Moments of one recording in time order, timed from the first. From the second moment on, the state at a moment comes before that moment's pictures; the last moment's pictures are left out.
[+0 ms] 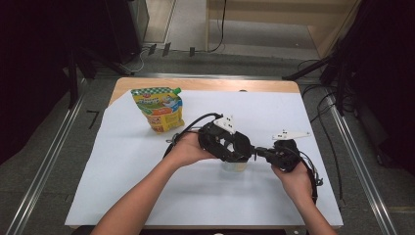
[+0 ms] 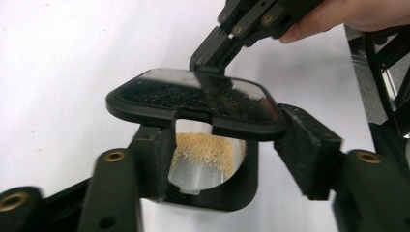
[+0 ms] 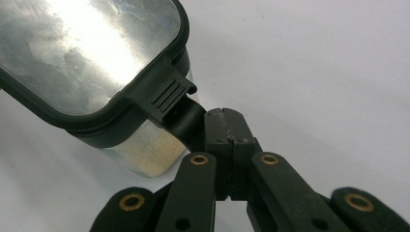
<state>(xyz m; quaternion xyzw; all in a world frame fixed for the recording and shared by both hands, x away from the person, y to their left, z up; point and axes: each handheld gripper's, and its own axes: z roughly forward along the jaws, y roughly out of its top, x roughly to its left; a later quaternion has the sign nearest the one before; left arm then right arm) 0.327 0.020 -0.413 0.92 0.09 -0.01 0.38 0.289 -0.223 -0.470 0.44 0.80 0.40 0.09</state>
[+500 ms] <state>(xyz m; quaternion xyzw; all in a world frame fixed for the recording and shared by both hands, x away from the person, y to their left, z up) 0.322 -0.013 -0.398 0.92 0.07 -0.04 0.38 0.287 -0.221 -0.473 0.44 0.80 0.40 0.08</state>
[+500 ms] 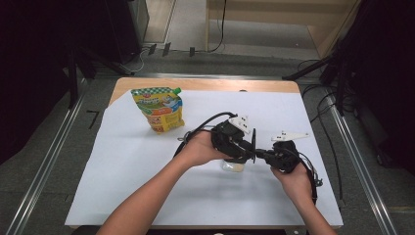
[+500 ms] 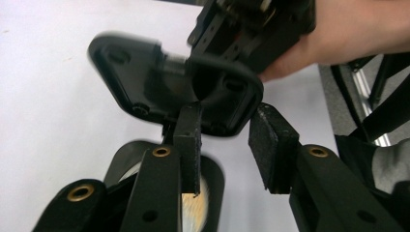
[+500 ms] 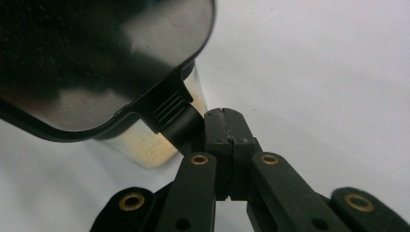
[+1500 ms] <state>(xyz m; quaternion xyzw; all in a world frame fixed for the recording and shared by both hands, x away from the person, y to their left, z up) 0.318 0.010 -0.393 0.91 0.10 -0.06 0.39 0.262 -0.227 -0.466 0.41 0.81 0.42 0.06</state>
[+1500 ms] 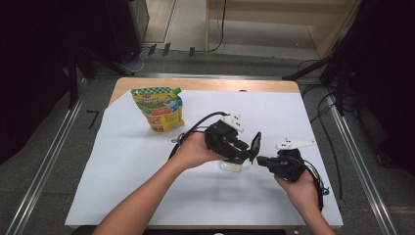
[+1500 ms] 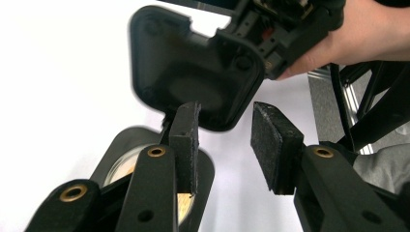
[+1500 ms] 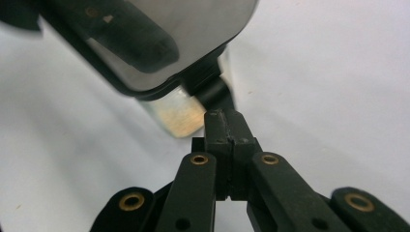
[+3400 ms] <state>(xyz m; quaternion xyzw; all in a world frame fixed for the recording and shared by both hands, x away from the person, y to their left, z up) 0.362 0.274 -0.391 0.85 0.38 0.05 0.37 0.248 -0.223 -0.477 0.41 0.81 0.41 0.04</state>
